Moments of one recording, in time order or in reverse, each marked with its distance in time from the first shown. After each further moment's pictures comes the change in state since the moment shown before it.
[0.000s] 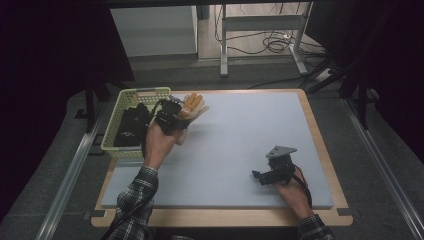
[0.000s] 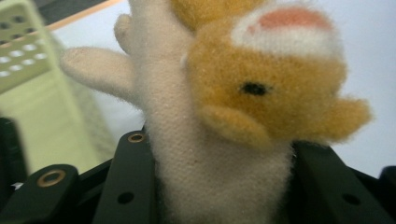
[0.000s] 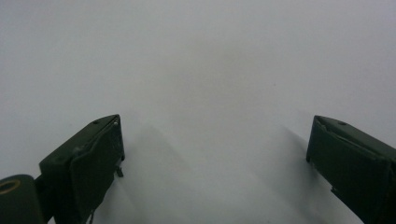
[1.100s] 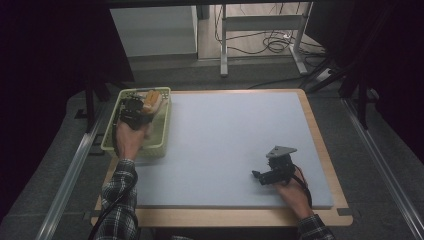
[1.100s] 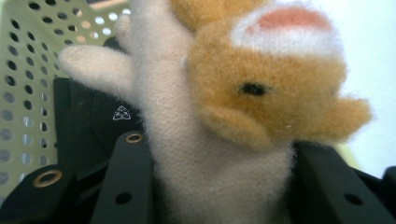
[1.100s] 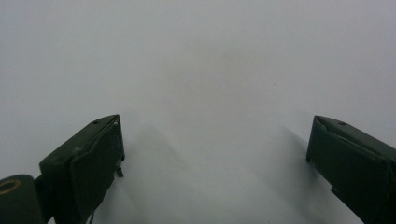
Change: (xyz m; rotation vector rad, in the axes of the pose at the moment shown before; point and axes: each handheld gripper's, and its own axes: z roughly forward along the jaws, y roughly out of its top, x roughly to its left) left arm 0.106 -0.040 0.014 0.037 0.192 -0.195; right arm 0.000 0.000 0.000 -0.005 -0.002 0.001
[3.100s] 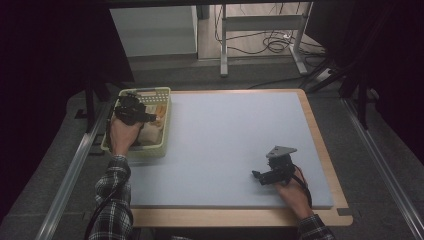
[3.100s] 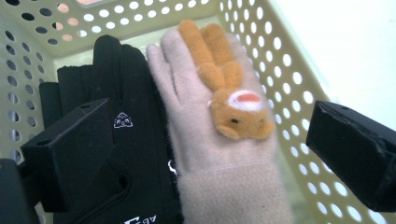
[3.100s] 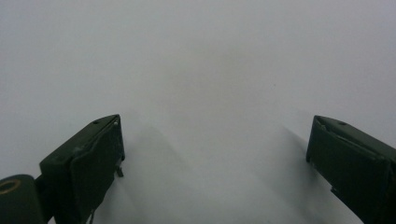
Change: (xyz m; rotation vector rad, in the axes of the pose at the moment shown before) left arm 0.024 0.005 0.000 -0.002 -0.115 -0.001; right arm 0.000 0.000 0.000 -0.001 0.001 0.000
